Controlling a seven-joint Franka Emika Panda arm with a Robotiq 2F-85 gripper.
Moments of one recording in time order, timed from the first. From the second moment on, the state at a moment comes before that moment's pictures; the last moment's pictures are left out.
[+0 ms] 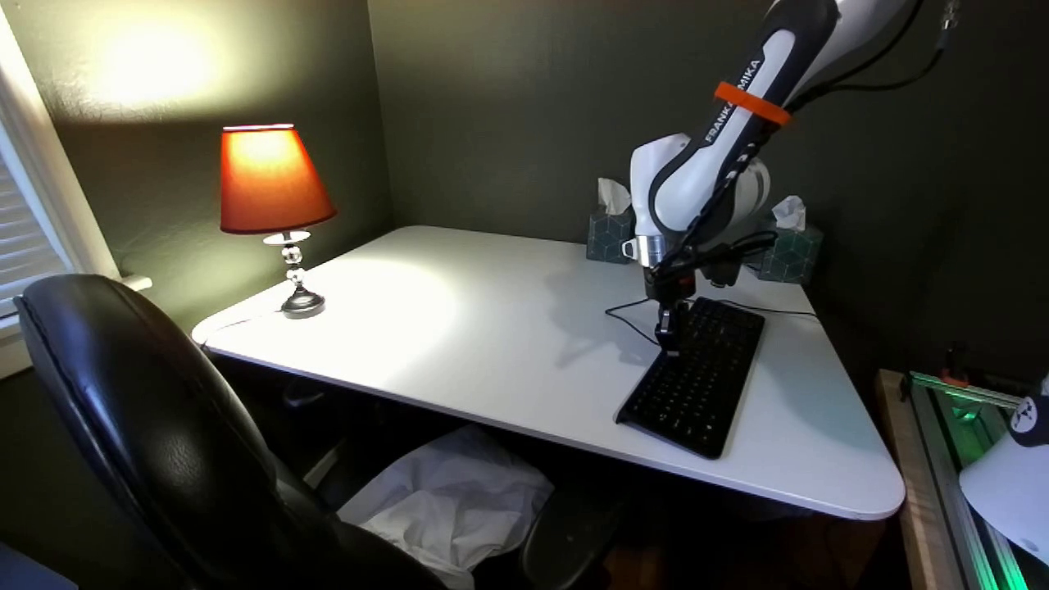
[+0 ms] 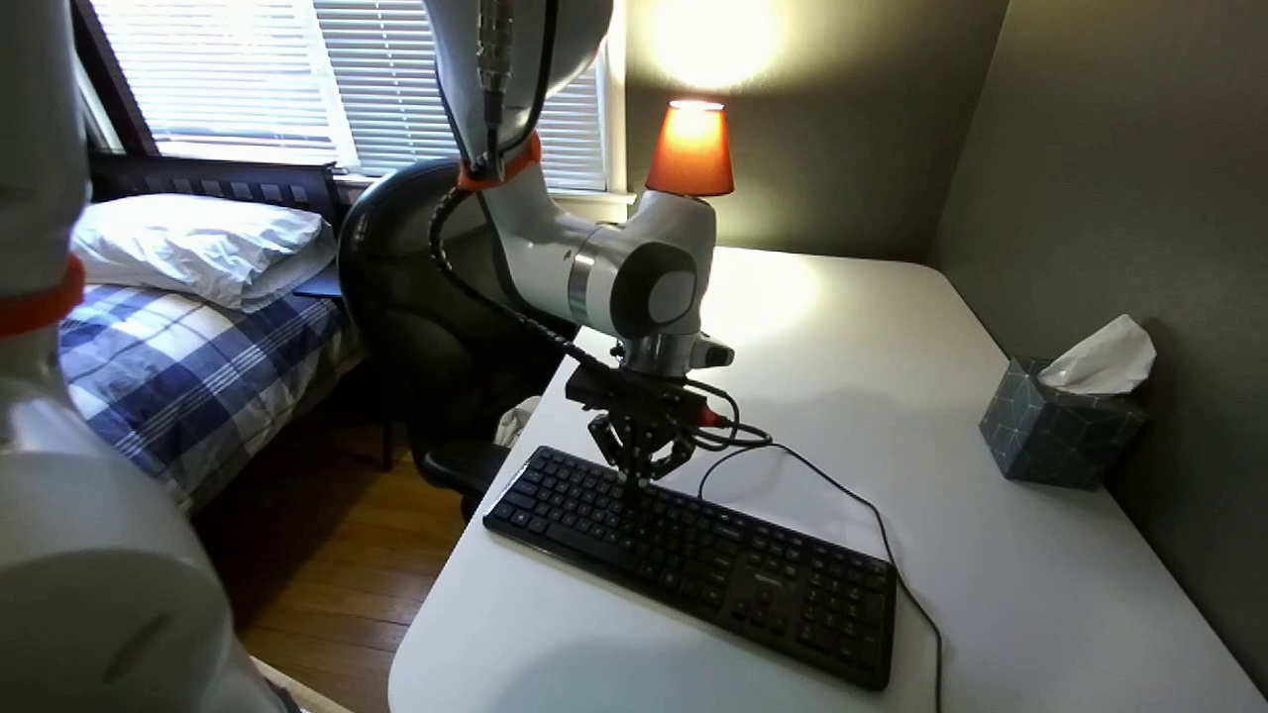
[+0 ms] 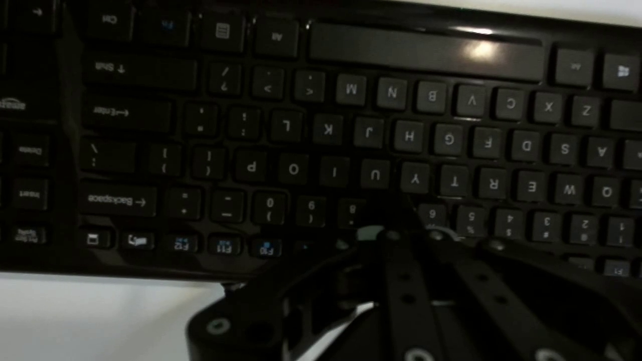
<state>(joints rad) -0.14 0.29 -0.06 -2.47 0.02 2.54 -0.29</state>
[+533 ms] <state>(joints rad) -0.14 0.29 -0.06 -2.46 0.02 2.52 -0.29</state>
